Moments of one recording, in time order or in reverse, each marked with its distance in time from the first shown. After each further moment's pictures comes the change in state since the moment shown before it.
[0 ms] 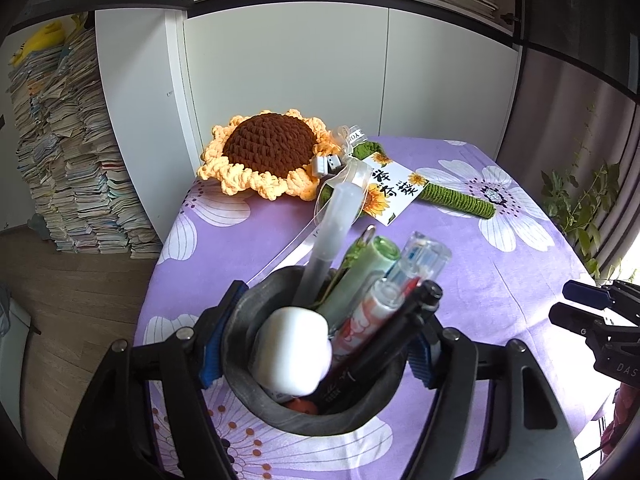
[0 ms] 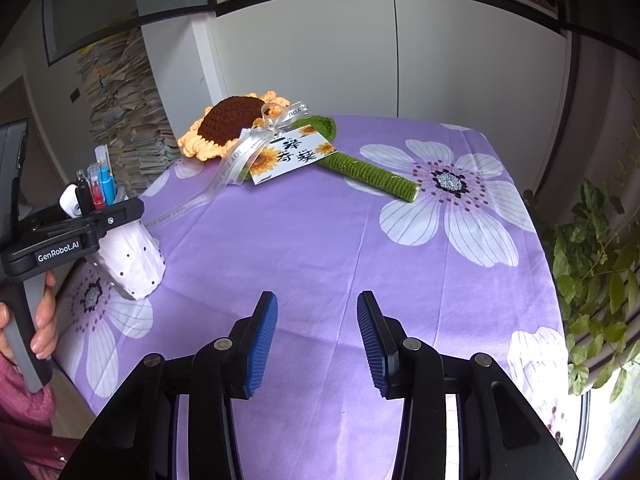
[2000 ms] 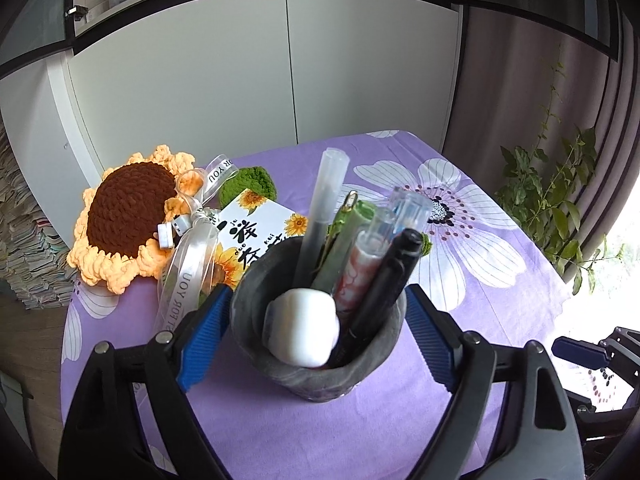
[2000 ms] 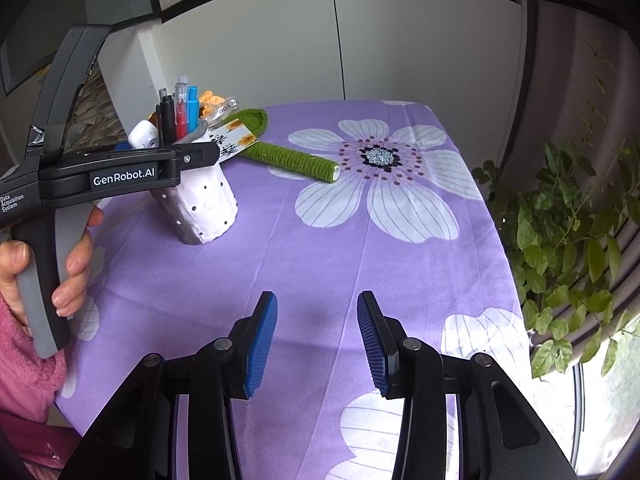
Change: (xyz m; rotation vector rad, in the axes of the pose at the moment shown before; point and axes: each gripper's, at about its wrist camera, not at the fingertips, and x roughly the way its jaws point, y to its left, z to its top) left arm 0.081 -0.110 0.066 0.167 0.045 -0.138; right arm 0.000 -0.058 -0.006 0.096 0.026 -0.089
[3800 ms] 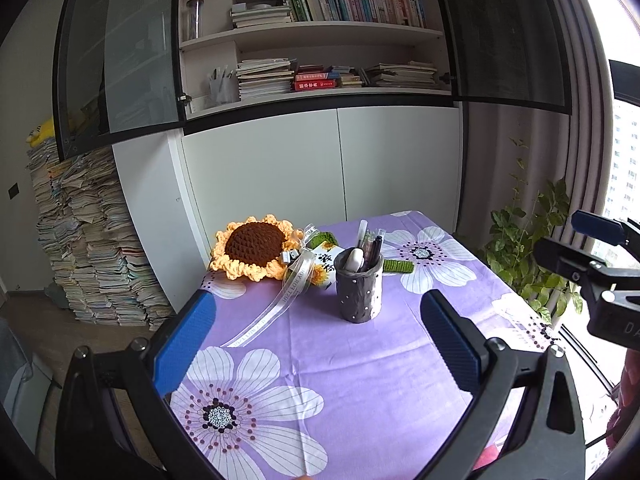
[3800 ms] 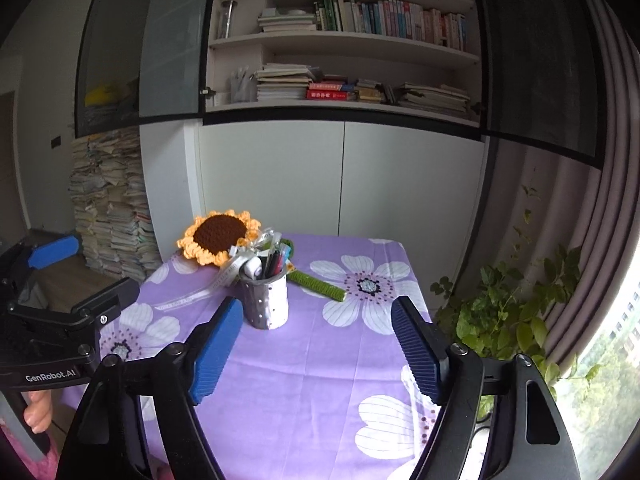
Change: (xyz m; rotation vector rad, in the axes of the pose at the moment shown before) left arm -0.243 -0.003 -0.091 -0.039 -0.326 0.172; right arm -0.183 0.085 -0.008 -0.086 -0.420 -0.121
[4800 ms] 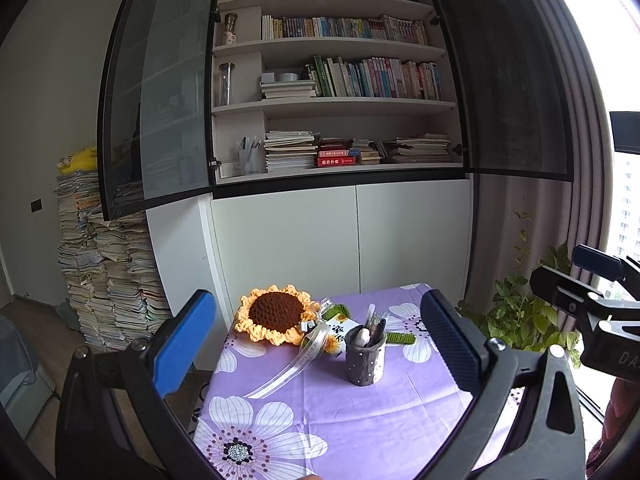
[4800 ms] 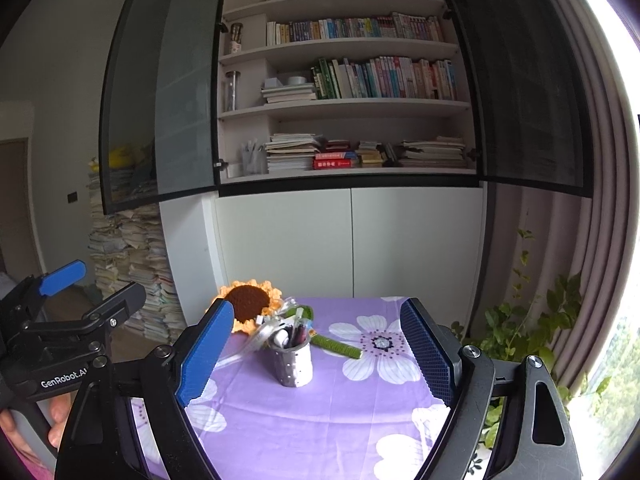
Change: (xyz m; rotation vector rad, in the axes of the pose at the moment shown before) left arm -0.070 0.002 0.046 -0.044 -0.234 0.063; right arm -0.061 0.002 0.037 0.059 -0.192 0.054
